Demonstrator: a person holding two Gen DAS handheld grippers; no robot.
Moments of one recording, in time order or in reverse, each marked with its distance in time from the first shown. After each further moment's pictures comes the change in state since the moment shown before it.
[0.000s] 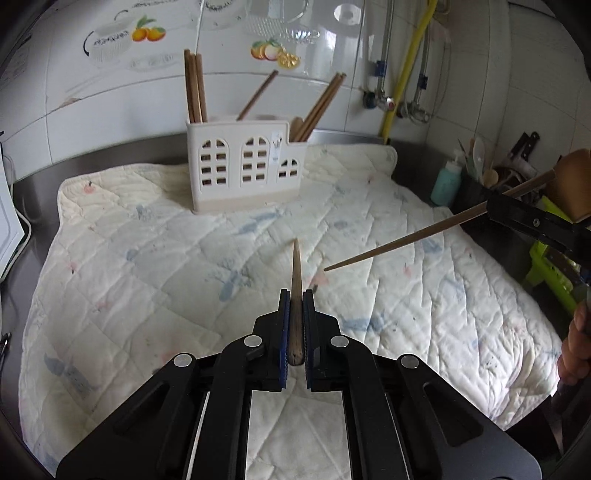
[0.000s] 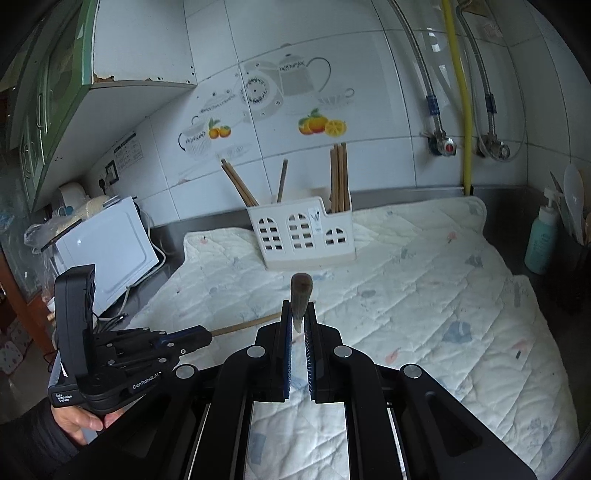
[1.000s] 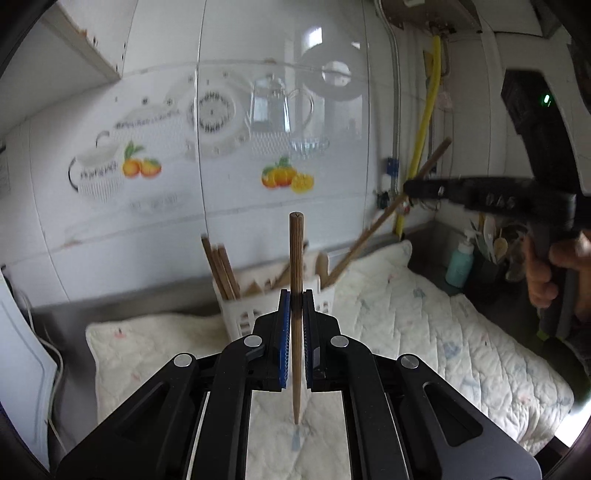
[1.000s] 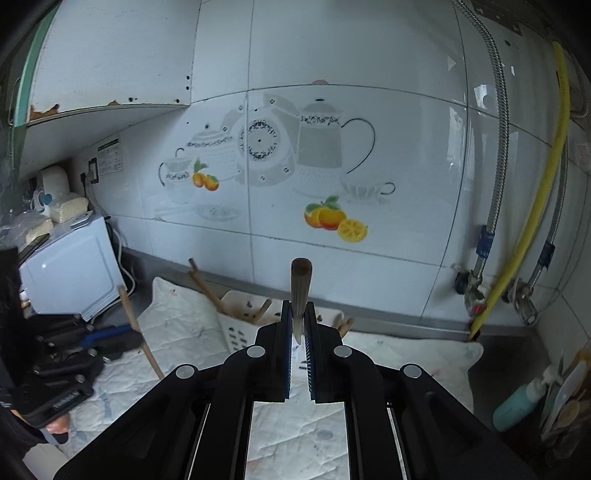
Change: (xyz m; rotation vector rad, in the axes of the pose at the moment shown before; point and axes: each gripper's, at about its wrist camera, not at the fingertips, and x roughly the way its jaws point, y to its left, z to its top) left arm -0.032 0.027 0.163 0.133 -0.227 0.025; right arm 0.086 0.007 0.202 -0.235 0.005 -0.075
